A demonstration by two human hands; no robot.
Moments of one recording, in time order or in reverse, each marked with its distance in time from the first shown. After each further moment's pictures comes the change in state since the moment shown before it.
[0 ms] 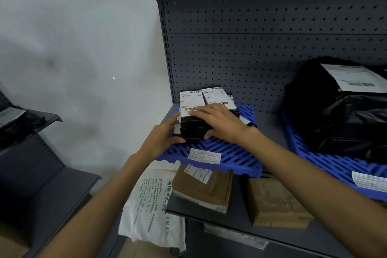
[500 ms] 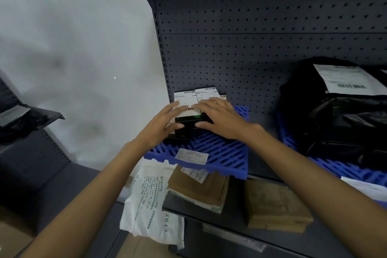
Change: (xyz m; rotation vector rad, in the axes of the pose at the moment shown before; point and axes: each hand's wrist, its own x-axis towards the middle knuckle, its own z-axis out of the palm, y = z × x) left_hand 0.013 0.052 -0.006 0.257 0.009 0.138; right_hand -0.021 0.032 -0.010 0.218 0.035 0.080
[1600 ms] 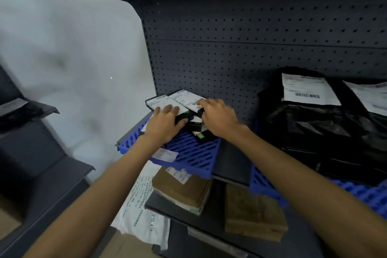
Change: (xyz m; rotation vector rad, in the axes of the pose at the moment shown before) left_hand 0.033 0.091 0.049 0.440 0.085 -0.337; right_hand -0.039 0.037 -0.032 -0.099 0.082 0.192
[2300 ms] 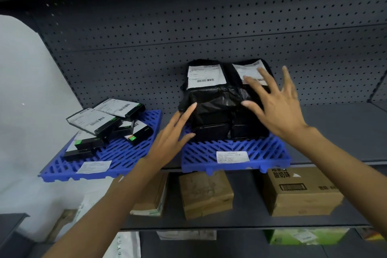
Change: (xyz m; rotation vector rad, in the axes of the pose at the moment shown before) left_hand -0.045 0.187 0.045 -0.426 0.132 0.687; right_hand -0.237 0.197 -0.112 -0.305 0.323 0.411
